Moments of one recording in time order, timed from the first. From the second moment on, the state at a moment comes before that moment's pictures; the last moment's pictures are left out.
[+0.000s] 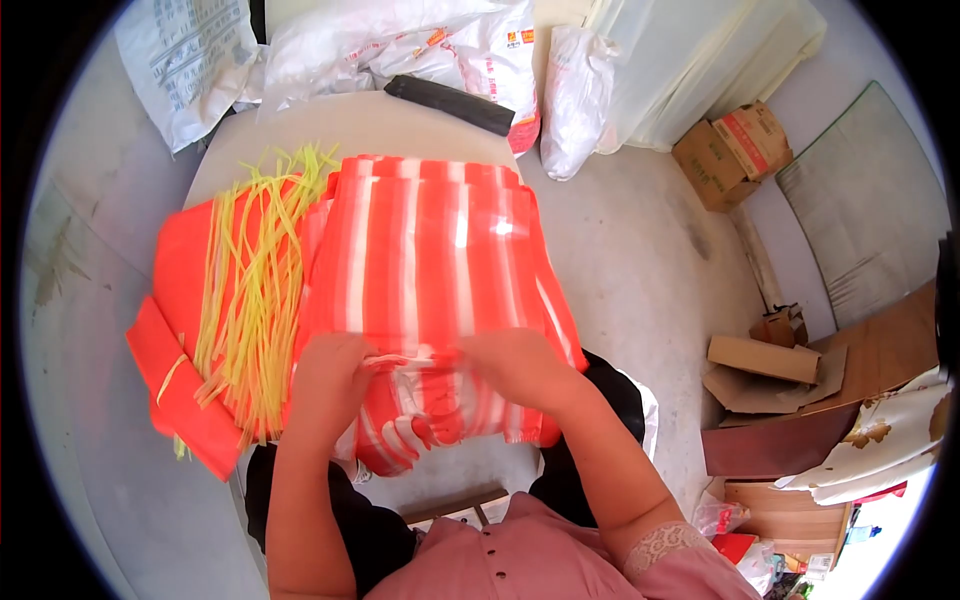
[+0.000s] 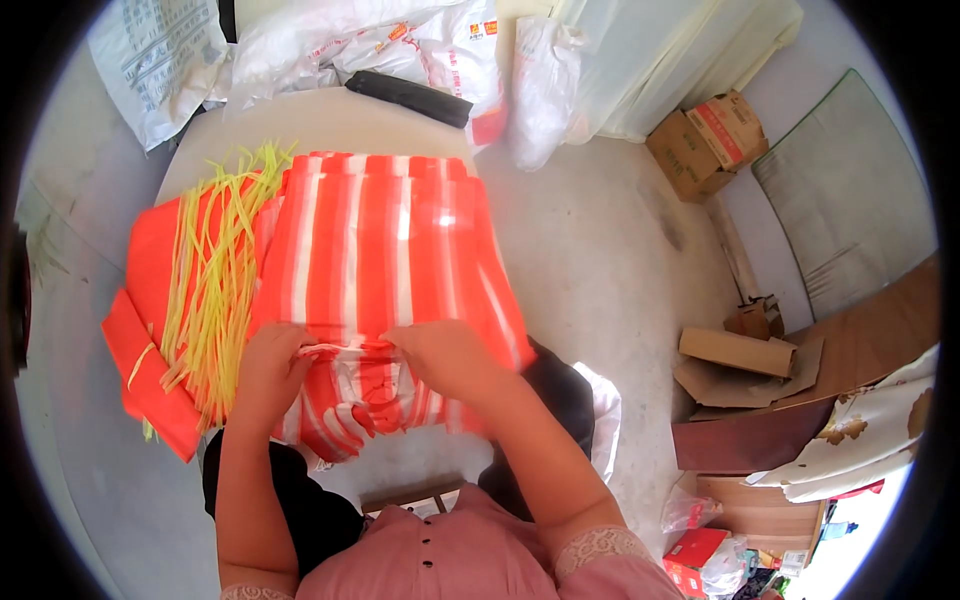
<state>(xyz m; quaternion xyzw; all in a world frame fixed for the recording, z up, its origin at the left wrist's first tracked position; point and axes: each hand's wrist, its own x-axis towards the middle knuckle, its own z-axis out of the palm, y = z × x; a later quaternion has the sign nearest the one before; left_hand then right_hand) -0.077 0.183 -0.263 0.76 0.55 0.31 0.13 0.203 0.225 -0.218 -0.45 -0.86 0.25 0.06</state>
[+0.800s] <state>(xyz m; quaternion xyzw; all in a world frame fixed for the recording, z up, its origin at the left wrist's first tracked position) -0.089 0.171 -0.264 0.59 0.69 0.30 0.30 0.231 0.245 -0.244 -0.56 -0.70 0.42 0.15</state>
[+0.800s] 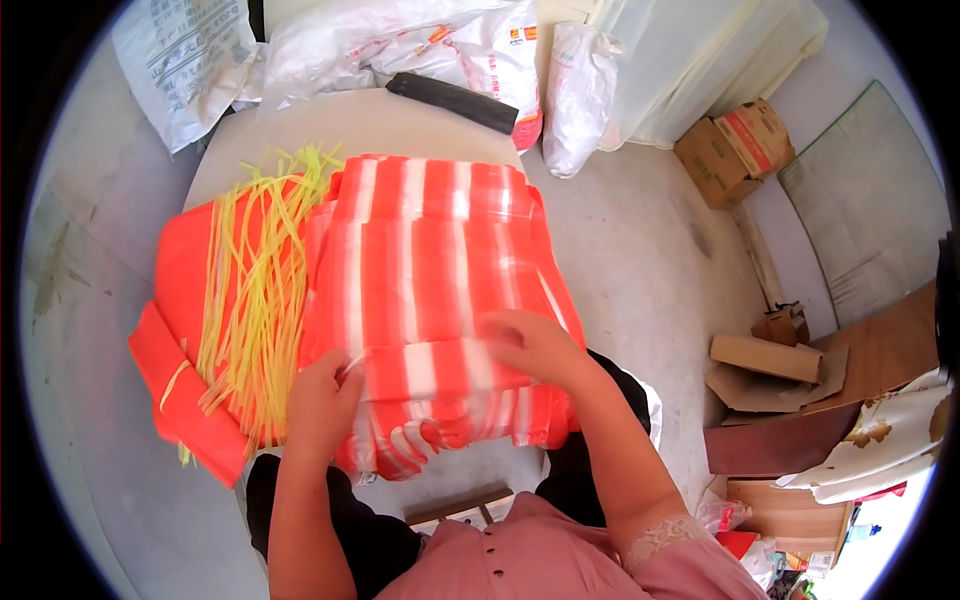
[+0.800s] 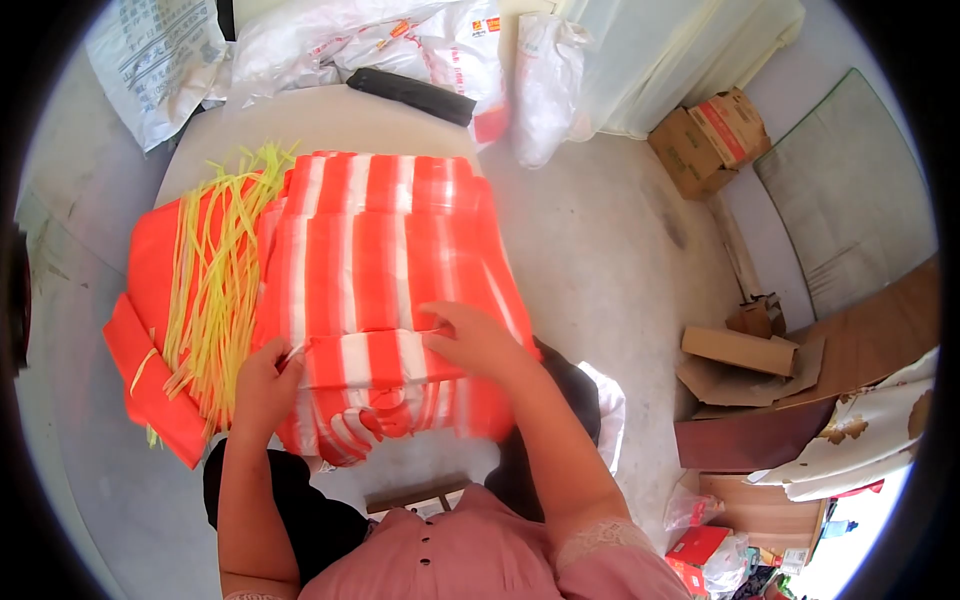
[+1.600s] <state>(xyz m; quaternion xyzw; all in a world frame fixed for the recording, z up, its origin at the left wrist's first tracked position) -0.099 0.142 -0.260 0.63 0.63 0.35 0.29 0.261 0.180 -0.238 -0.55 -0.80 0.22 0.11</state>
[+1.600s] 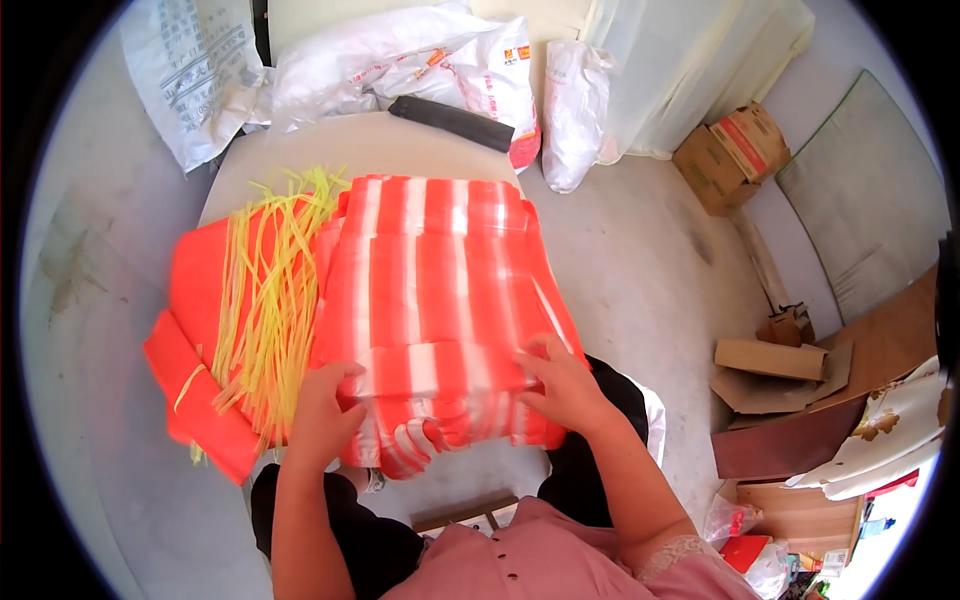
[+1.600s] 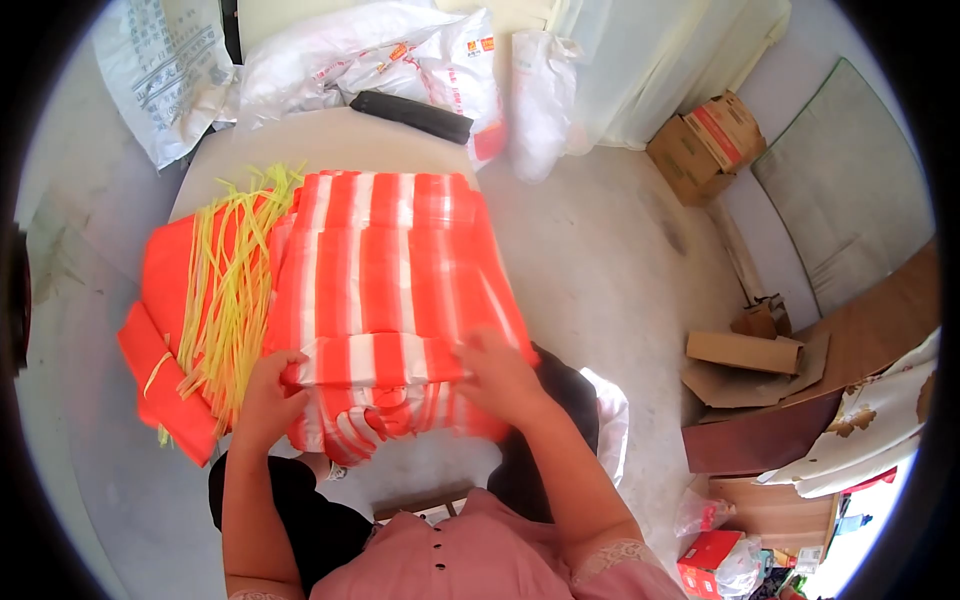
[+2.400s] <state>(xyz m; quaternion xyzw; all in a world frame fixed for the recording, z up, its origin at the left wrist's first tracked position) -0.102 0.156 -0.281 0.51 0.56 0.45 0.47 0.313 0.214 -0.279 -0.52 -0.45 0.65 0.32</state>
